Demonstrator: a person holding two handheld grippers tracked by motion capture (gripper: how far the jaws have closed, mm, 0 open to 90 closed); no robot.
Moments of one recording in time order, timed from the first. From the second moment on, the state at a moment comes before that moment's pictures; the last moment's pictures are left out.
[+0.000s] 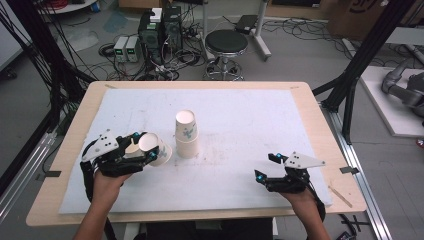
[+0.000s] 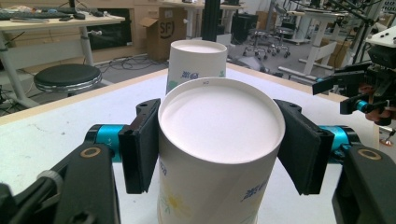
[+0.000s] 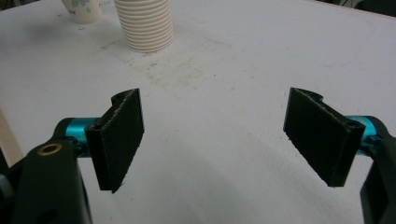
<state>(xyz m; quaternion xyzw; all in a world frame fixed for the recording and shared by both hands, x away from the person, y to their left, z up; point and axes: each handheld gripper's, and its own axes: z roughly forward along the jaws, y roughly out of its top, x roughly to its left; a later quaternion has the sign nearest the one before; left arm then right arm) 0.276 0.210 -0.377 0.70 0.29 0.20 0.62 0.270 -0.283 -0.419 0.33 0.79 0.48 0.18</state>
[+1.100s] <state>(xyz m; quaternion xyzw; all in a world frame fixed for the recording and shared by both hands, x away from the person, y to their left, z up) 0.273 0.195 -0.389 0.71 0.26 0.14 0.63 0.271 -0.276 -0.420 0.31 0.80 0.49 0.15</state>
